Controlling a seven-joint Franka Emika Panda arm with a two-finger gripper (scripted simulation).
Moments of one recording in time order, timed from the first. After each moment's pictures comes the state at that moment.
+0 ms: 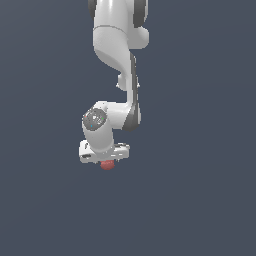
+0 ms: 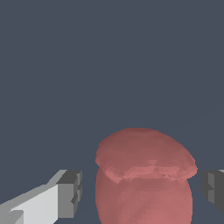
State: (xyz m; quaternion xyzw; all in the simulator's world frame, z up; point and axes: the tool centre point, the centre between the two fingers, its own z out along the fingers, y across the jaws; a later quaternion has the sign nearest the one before) arm 0.051 -0.095 0.049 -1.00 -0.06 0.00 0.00
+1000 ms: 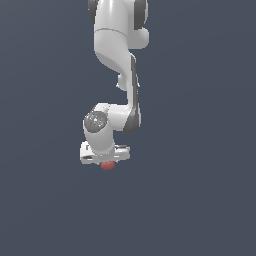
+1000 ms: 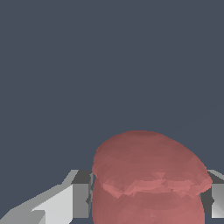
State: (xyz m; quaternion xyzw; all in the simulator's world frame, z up) arm 0.053 -0.093 0.042 -1.00 -0.06 0.00 0.00
